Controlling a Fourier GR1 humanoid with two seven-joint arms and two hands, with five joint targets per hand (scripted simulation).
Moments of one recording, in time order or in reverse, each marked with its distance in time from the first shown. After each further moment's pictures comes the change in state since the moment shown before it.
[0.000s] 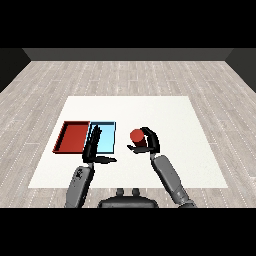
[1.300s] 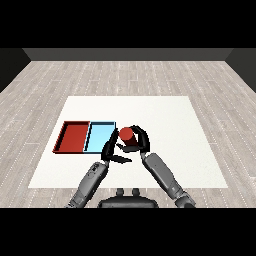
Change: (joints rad) left arm -0.159 -0.007 -0.236 0.294 0.150 0.158 -0.040; right arm -0.107 0.027 0.140 0.052 -0.098 -0.161 -0.025
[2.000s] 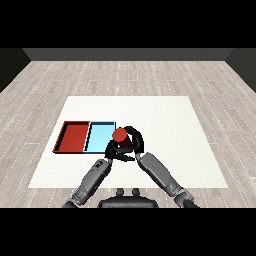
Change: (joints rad) left arm -0.088 0.000 -0.050 0.113 0.100 0.024 -0.039; right arm -0.063 0.002 0.107 0.034 -0.106 -0.088 -0.039
